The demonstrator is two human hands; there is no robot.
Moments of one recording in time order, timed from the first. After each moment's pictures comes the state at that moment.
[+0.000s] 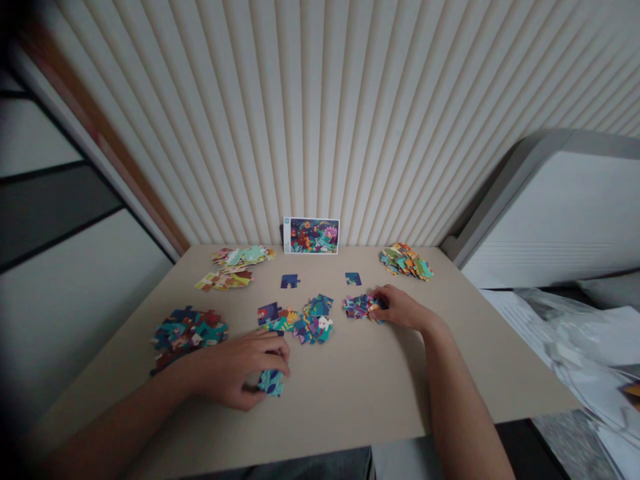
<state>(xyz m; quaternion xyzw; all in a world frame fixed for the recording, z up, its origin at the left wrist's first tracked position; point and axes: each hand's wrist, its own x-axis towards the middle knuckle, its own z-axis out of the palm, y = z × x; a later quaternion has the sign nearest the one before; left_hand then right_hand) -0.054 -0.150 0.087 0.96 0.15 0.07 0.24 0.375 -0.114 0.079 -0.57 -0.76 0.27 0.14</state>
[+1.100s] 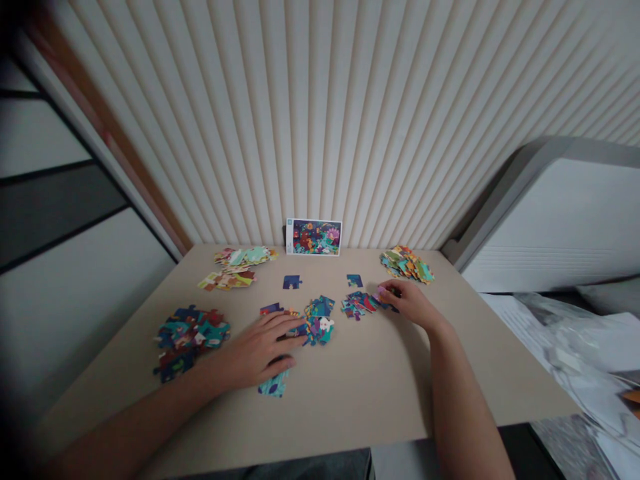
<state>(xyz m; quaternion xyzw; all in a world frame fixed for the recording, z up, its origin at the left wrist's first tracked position) -0.034 -0.145 0.066 0.96 0.22 0.16 0.09 0.384 -0.108 0.088 -0.60 -0.73 0.25 0.23</state>
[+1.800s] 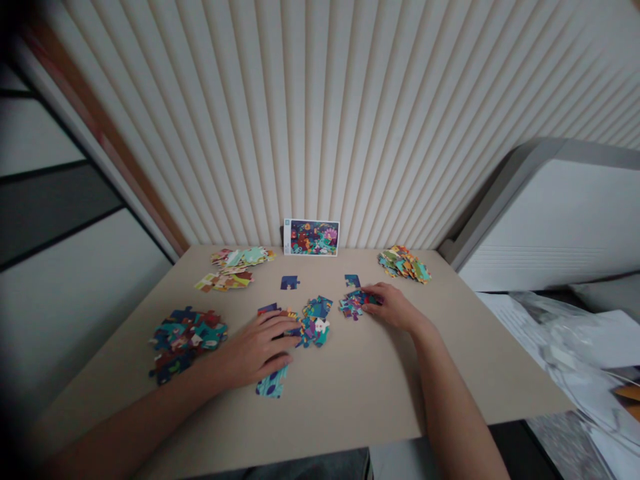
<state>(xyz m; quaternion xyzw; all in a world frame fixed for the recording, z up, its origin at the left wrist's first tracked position) -0.036 -0.142 0.067 0.96 0.22 0.17 0.10 0.361 -0.103 0.071 -0.54 -0.81 0.15 0.17</state>
